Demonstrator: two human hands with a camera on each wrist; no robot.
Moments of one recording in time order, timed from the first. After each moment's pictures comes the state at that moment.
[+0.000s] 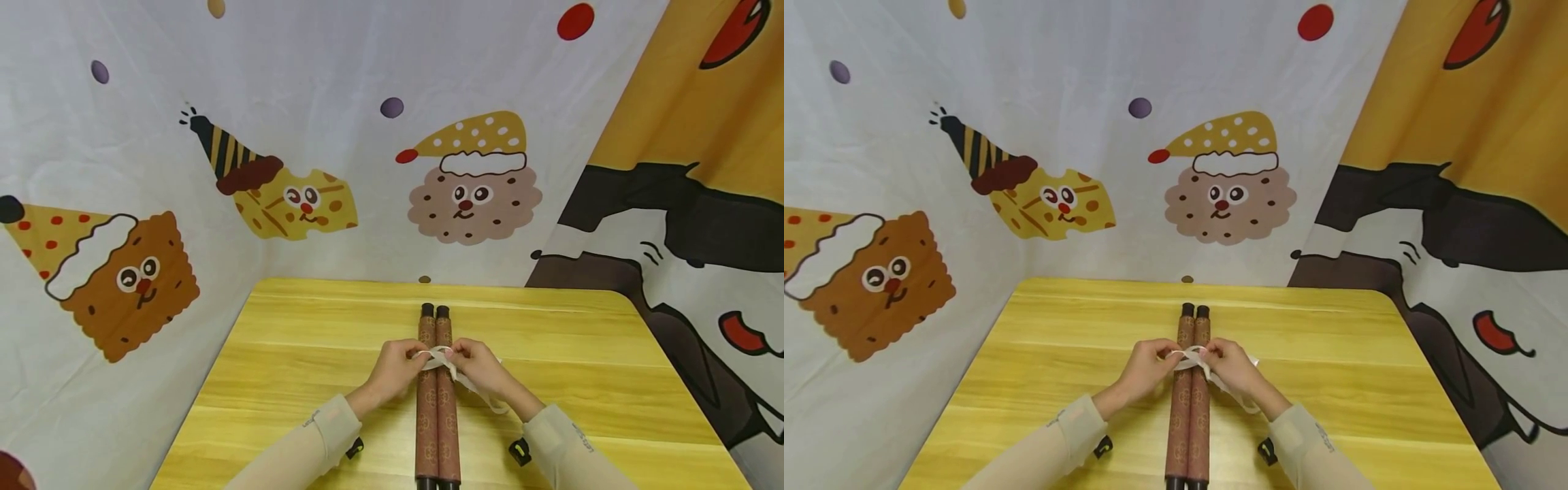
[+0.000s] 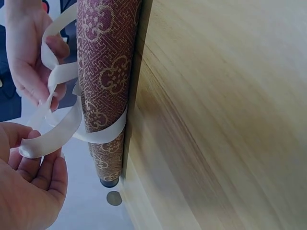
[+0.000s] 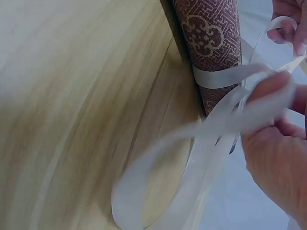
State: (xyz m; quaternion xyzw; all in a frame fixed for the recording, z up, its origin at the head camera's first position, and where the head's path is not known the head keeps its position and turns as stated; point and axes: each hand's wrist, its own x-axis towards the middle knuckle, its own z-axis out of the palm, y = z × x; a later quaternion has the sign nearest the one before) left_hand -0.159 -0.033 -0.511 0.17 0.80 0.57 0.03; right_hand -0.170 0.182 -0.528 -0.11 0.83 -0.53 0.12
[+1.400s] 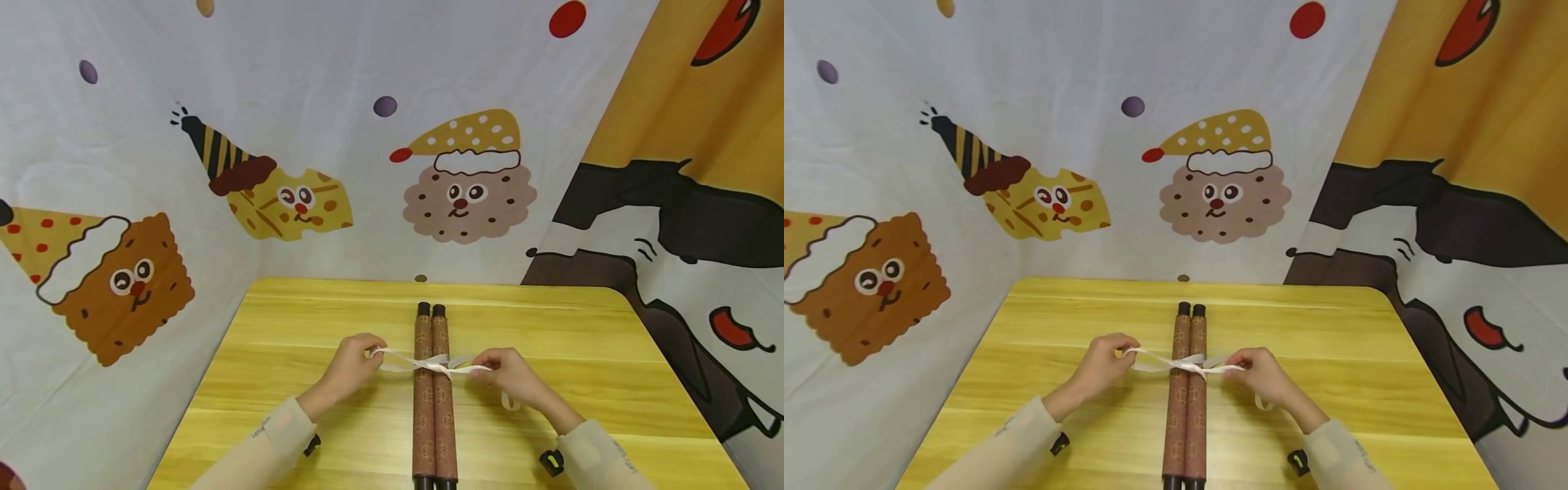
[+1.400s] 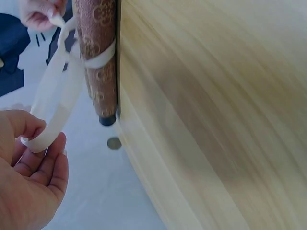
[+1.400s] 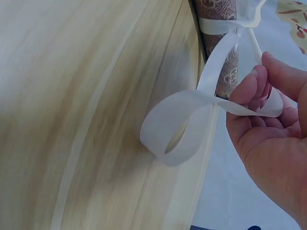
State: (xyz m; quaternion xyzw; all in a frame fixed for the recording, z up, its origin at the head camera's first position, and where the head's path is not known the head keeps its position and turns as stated) left_hand -0.157 -0.104 -0.497 0.22 0.87 0.44 -0.04; right_hand -0.149 0.240 -0.517 -0.11 0.87 -0.47 0.12
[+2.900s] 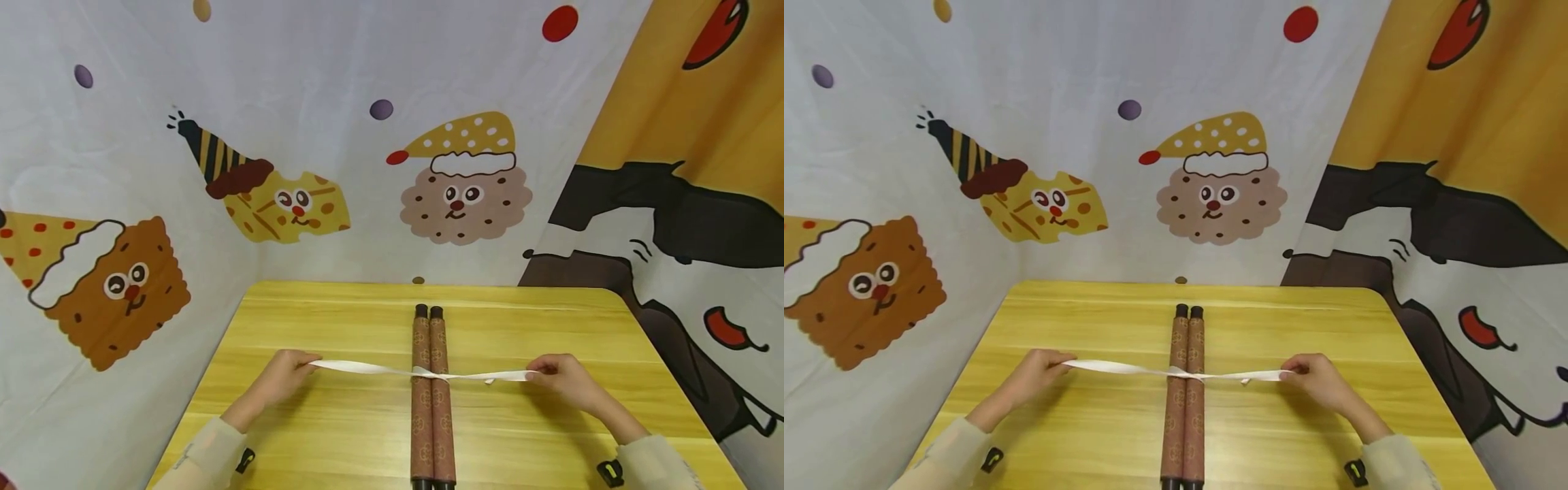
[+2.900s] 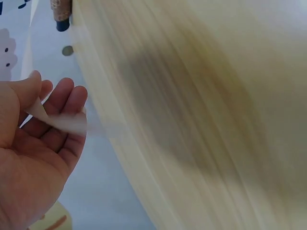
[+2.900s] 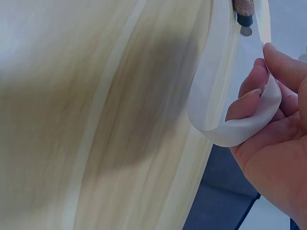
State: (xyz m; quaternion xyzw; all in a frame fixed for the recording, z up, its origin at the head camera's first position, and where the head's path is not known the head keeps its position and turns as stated) left_hand -0.156 -0.226 -0.521 0.21 0.90 0.39 0.03; right_hand -0.139 0.342 -0.517 -0.08 0.91 -0.40 0.07
